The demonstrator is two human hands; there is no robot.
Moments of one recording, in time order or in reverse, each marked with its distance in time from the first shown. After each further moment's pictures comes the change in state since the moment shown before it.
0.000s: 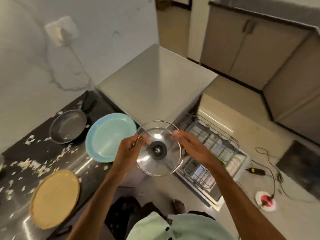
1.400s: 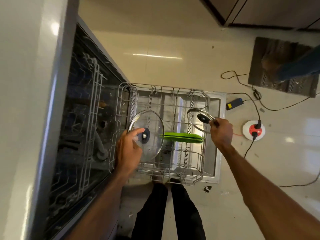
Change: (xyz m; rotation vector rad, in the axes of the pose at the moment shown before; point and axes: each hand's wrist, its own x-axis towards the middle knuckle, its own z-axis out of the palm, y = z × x) left_hand 0.328 -0.245 0.417 0.569 -0.493 0.079; right_hand 0.127 0.536 -0.270 -0.291 1.094 0.765
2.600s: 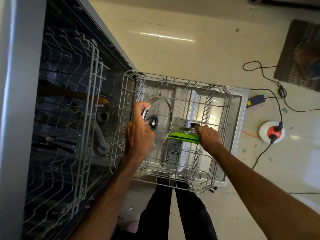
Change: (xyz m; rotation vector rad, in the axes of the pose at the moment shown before) left_hand 0.089 -0.004 0.033 -0.070 0.099 0.036; right_hand 0.027 -0.006 0.117 -0.780 -0.474 -0.470
